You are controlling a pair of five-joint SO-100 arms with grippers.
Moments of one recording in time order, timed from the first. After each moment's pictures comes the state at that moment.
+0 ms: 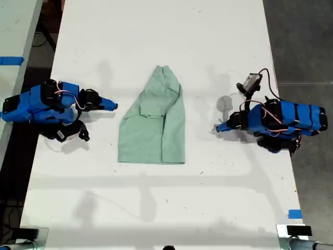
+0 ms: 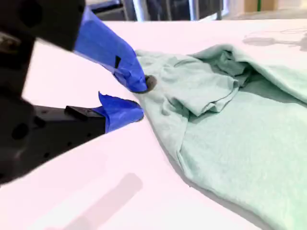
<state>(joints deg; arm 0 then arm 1) -19.2 206.2 183.4 59.9 5.4 7.9 200.2 175.1 76.6 -9.9</state>
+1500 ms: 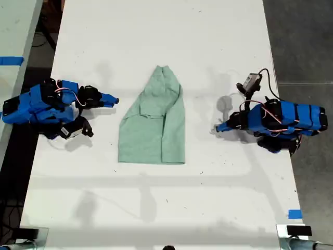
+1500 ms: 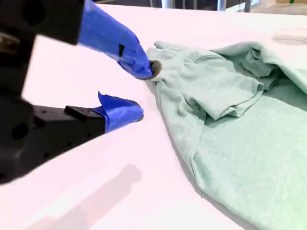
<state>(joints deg) -22.8 206.2 184.2 60.1 4.1 7.9 200.2 175.1 76.6 -9.9</state>
